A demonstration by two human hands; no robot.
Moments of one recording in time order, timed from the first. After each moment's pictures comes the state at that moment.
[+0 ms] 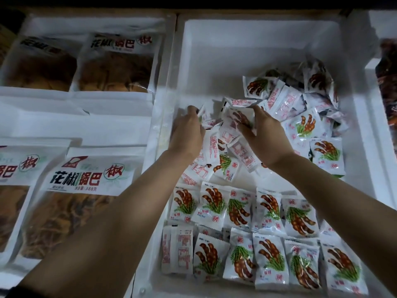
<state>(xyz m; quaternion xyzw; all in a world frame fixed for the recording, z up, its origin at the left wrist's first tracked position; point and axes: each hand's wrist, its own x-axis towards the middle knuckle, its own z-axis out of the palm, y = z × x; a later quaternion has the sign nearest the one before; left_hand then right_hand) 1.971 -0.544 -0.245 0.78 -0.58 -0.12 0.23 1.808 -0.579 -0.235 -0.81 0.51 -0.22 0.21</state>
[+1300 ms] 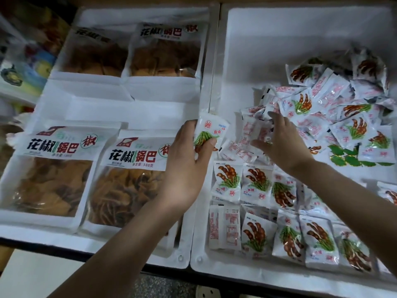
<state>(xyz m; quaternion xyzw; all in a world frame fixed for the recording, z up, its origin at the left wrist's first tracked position) 2.012 -0.402 -0.195 0.72 -0.49 -0.25 0.42 1.844 -0.527 -0.251 -0.80 0.54 -0.10 0.23</state>
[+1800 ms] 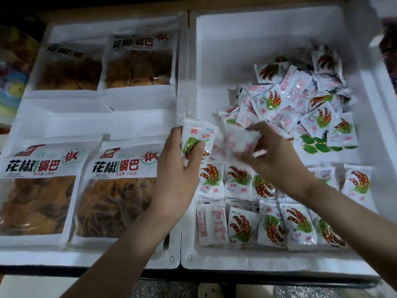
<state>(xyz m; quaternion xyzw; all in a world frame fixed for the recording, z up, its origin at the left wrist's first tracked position) 1.993 -0.398 -0.187 0.69 -0.48 -0.29 0.46 1.829 -0.464 -0.193 -0.70 0.50 -0.24 0.44</state>
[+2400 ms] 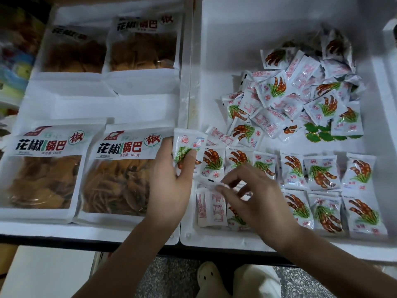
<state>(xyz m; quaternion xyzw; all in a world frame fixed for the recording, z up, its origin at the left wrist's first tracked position) 1.986 -0.357 -0.197 0.71 -0.45 -0.26 0.48 1.831 -0.385 -0.222 -0.79 0.40 -0.30 0.36</state>
